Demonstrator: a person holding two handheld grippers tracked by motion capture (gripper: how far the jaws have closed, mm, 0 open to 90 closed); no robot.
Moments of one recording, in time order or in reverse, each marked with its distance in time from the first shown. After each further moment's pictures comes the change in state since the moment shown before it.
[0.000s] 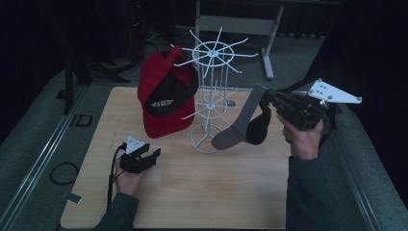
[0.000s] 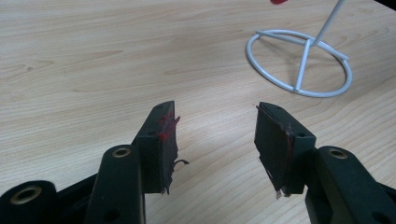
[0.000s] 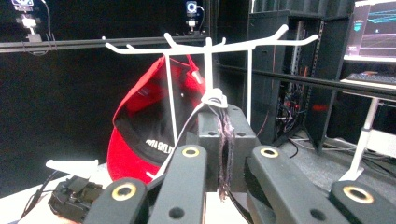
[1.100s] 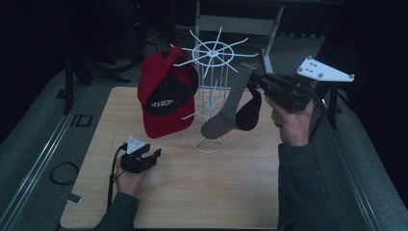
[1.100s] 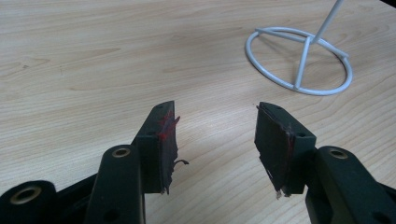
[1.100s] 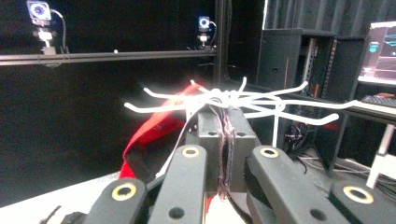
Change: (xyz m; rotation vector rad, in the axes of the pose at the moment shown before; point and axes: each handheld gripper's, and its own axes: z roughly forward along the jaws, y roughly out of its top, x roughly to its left) left arm -0.001 -0.001 0.002 0.006 -0.004 0.000; right arm 0.015 0.042 0.034 -0.035 0.039 -0.032
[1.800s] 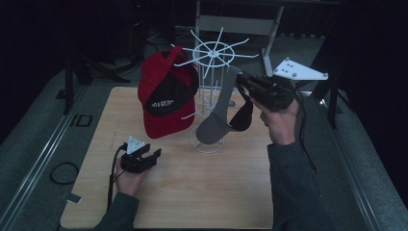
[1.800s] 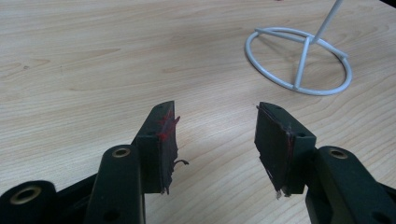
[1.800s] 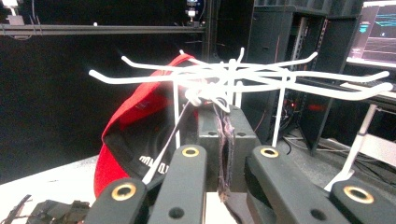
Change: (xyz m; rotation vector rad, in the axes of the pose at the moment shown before) left arm 0.000 0.000 0.000 0.000 0.000 0.003; right arm 0.004 -0.015 0.030 0.092 -0.057 -0.022
